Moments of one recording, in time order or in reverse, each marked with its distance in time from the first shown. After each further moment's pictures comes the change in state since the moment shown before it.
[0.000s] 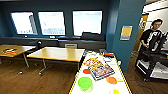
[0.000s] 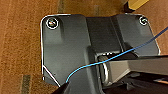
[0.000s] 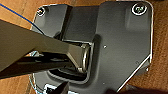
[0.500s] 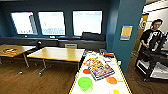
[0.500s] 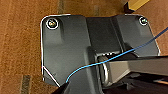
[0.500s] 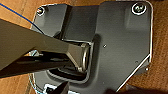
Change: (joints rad) left arm 0.001 0.000 0.000 0.000 -0.002 0.000; right arm 0.000 0.000 0.000 0.001 0.000 0.001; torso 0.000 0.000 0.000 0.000
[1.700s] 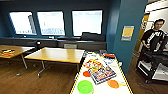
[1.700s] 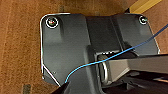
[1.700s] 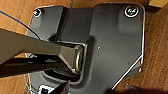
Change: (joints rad) left arm 0.002 0.000 0.000 0.000 -0.003 0.000; right arm 0.010 -0.072 0.064 0.001 0.006 0.001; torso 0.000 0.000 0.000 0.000
